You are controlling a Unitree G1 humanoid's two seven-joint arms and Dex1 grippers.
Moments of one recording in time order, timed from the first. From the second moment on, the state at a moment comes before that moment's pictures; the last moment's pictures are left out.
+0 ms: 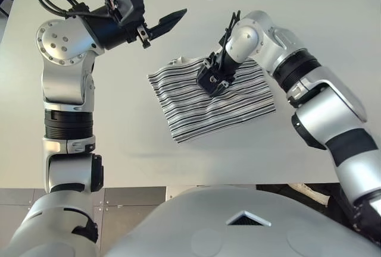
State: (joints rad) left arm -0.40 0.57 -0.03 0.04 -0.20 -0.05 -0.92; right arm -1.01 -0.11 0.66 0.97 -0.32 -0.46 1.39
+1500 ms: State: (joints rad) left arm -0.44 0.57 -0.03 0.07 -0.22 -0.06 -0.94; right arm -1.12 0.15 0.68 1.36 -0.70 -0.16 0.43
